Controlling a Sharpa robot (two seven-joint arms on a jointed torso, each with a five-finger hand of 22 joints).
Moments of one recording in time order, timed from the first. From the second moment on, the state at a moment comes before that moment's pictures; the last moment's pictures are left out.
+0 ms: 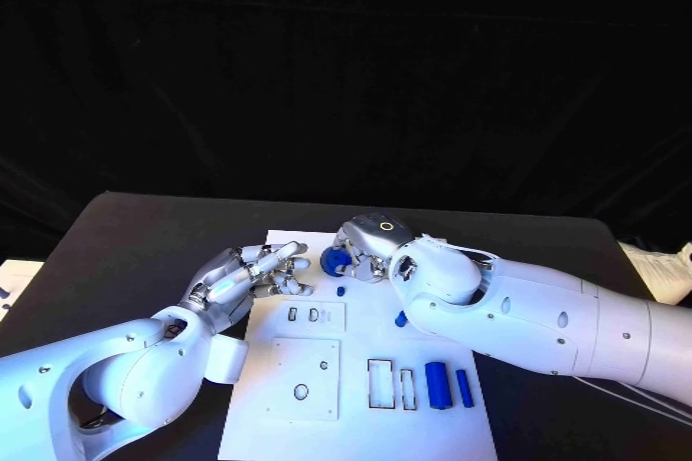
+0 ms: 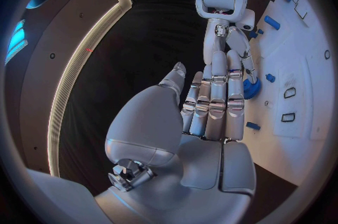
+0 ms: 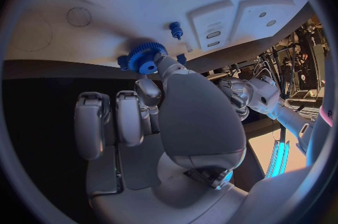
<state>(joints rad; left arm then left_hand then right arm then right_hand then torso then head) 1.15 -1.02 -0.02 1.86 0.04 -0.31 0.45 1.33 0.07 0.05 0.03 0.05 0.98 0.20 0.08 0.07 1.14 0.14 0.09 0.10 1.19 0.06 0.49 0.47 0.17 1.13 0.16 0.38 0.16 1.22 -0.58 0.01 1.48 -1.84 -0.34 -0.38 1.40 -0.12 0.27 0.20 0.18 1.07 0.11 0.10 0.10 1.35 0.03 1.04 1.13 1.47 -0.04 1.38 1.25 0.06 1.44 0.07 1.49 1.31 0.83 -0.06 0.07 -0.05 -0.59</state>
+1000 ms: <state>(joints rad) 1.15 -1.02 -0.02 1.86 0.04 -0.31 0.45 1.33 0.07 0.05 0.03 0.05 0.98 0.20 0.08 0.07 1.14 0.14 0.09 0.10 1.19 0.06 0.49 0.47 0.17 1.13 0.16 0.38 0.16 1.22 -0.56 0.00 1.46 -1.85 -0.34 -0.38 1.36 -0.15 0.27 0.22 0.10 0.88 0.16 0.06 0.07 1.28 0.06 0.88 1.03 1.47 -0.02 1.38 1.25 0.06 1.43 0.08 1.49 1.31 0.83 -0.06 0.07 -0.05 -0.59</state>
